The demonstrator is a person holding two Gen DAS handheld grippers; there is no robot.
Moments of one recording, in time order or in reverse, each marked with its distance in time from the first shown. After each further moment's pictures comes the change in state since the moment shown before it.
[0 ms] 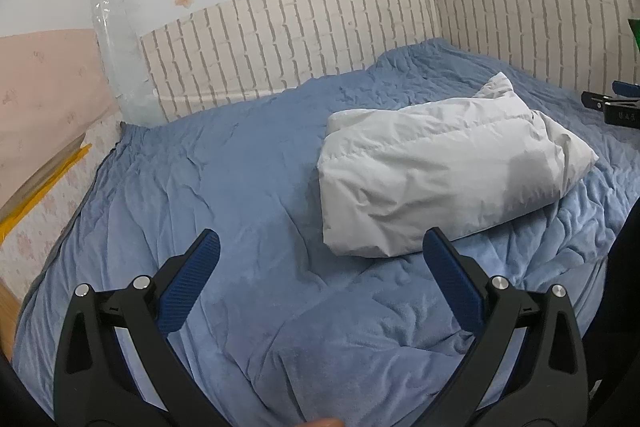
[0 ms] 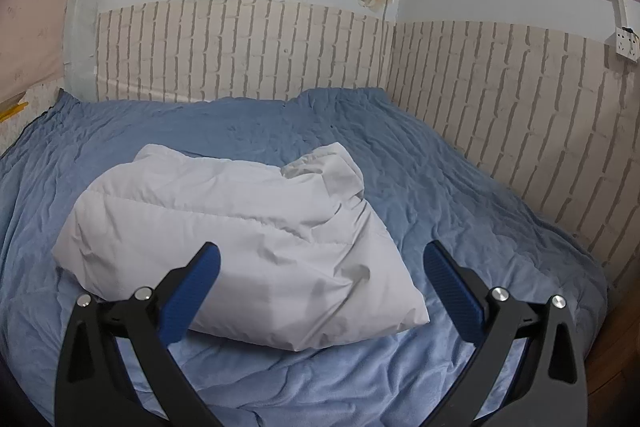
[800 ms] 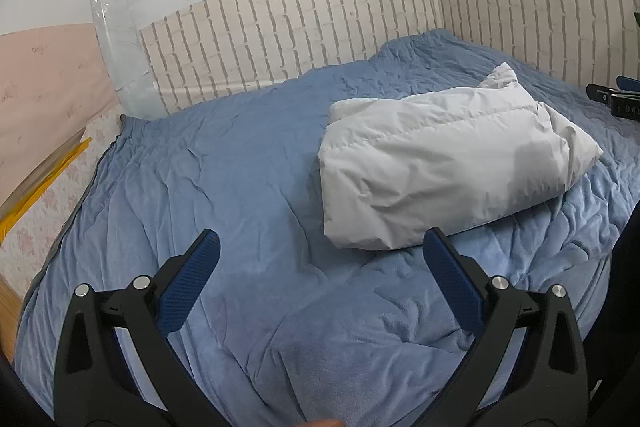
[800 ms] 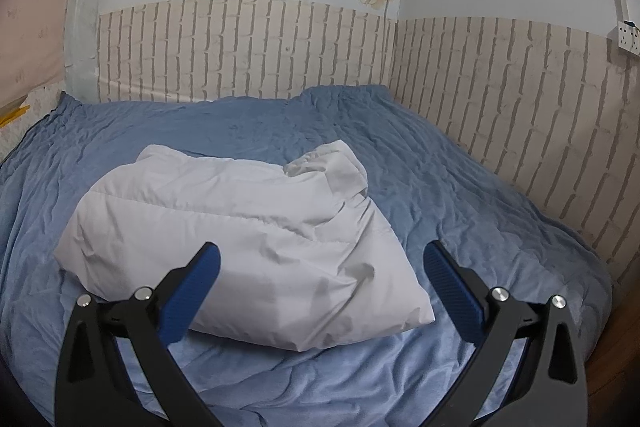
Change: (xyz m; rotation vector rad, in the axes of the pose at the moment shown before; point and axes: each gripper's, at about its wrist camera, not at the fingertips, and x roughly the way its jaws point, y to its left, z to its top) left arm 0.007 -0.004 -0.001 0.008 0.031 0.008; right arm -0.001 0.002 -0.001 -0.002 0.000 0.004
